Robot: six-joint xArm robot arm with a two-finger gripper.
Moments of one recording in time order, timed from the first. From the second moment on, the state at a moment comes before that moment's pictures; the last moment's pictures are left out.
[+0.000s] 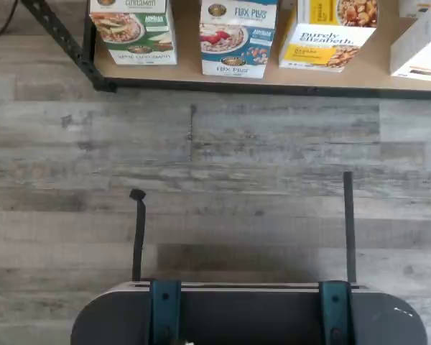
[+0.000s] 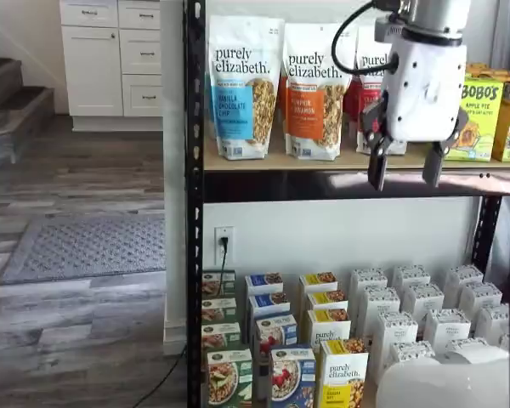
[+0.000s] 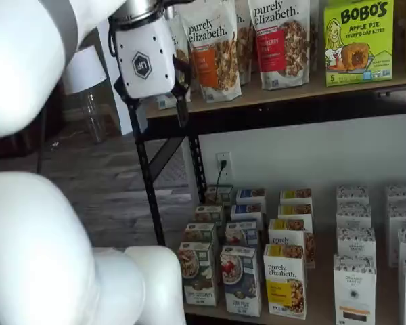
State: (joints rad) arm 0.04 -0.93 -0.97 0.01 1.82 0.06
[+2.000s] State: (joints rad) arm 0.02 -0.96 -0.54 0.02 1.40 0.03
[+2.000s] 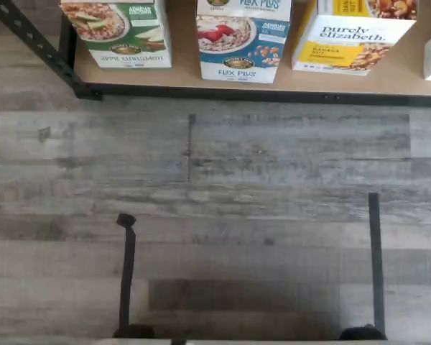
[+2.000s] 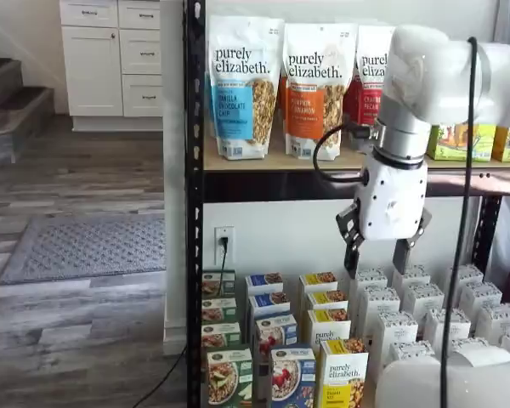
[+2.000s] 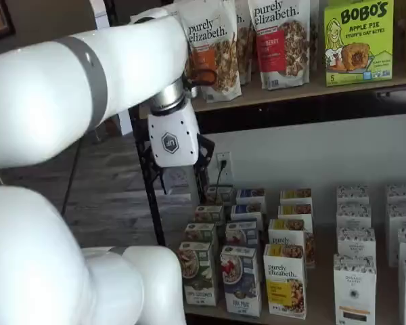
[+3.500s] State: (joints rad) arm 0.10 -0.78 -0.44 0.07 1.14 0.08
